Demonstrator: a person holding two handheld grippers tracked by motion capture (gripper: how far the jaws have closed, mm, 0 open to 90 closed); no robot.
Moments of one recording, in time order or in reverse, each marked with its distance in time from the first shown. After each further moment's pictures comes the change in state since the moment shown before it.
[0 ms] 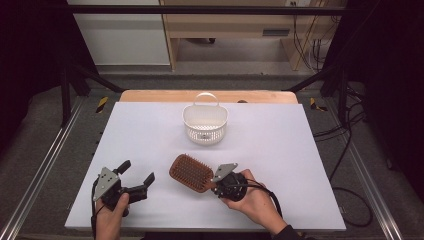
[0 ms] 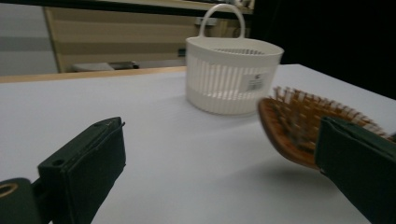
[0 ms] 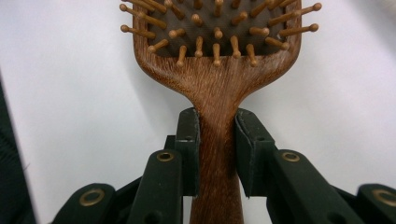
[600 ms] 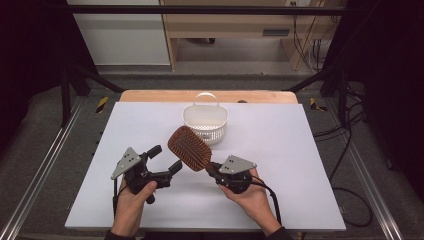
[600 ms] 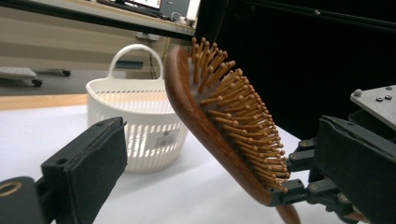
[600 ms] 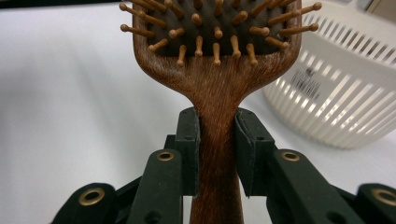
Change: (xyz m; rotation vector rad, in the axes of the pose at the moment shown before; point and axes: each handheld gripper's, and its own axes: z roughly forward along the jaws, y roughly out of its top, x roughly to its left) left arm -0.052 0.062 0.047 -0.047 -0.247 -0.122; right arm -0.011 0.001 -0.011 -0.443 -0.108 0.060
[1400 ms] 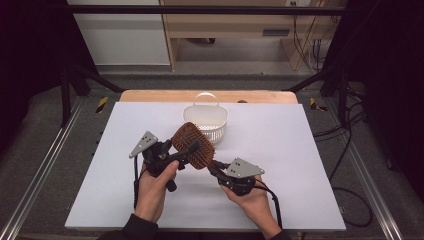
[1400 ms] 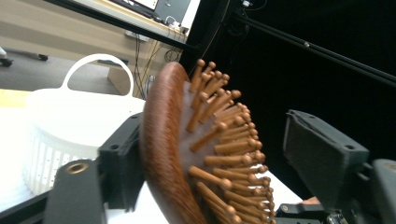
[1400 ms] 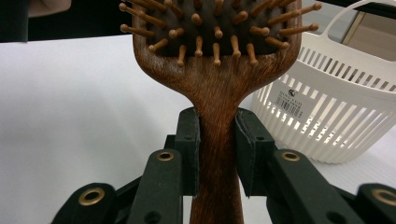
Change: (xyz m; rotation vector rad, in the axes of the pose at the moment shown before) left arm -0.016 0.023 0.045 -0.031 -0.028 -0.181; right arm 0.002 -0.008 -0.008 -0.114 -0.035 0.011
